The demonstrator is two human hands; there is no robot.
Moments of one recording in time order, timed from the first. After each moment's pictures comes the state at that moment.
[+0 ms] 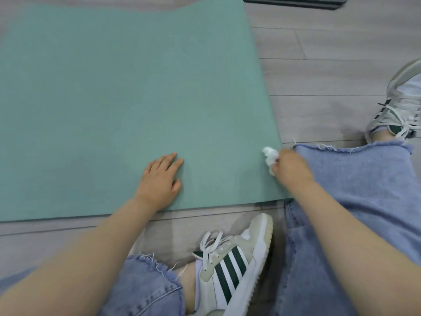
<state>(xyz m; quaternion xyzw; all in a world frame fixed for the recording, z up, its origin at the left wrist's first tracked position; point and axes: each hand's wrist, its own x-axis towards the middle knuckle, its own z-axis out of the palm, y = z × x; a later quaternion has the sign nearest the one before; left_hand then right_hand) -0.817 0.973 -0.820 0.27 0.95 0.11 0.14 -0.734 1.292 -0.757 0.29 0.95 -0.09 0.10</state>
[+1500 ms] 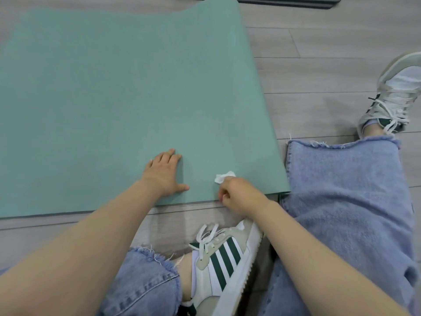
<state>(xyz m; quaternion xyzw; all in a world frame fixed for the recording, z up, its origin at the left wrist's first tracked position) -0.824 0.994 -0.800 0.23 0.94 0.03 0.26 -0.700 1.195 -0.782 0.02 0.95 -0.19 0.23</state>
